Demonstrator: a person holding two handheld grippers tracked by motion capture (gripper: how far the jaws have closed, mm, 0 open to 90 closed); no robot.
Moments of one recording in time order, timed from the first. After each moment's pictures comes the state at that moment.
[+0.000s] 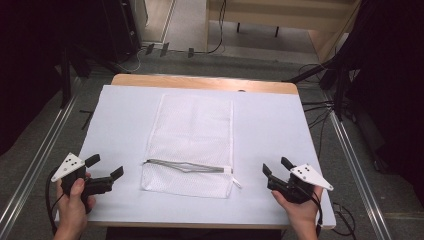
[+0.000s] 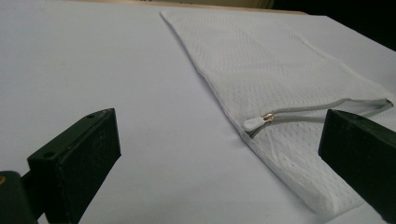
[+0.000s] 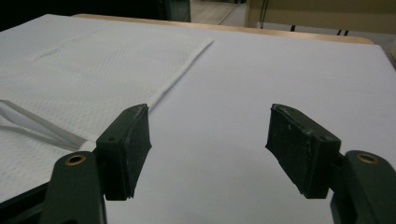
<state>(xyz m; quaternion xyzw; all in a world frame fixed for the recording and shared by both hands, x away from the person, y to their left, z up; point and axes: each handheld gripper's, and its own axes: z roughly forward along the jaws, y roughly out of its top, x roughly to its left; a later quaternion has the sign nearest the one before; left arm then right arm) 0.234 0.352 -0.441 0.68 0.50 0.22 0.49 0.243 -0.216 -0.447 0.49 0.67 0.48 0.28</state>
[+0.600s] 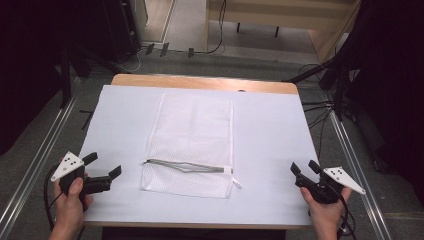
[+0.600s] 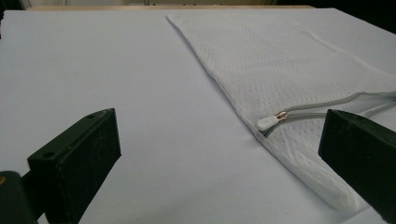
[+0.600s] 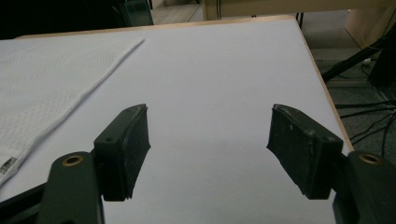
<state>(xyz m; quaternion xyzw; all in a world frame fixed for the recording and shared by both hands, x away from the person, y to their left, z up) 0.238 0.358 -0.443 0.70 0.49 0.24 0.47 0.247 -0.287 -0.466 0.56 0.61 0.48 0.28</state>
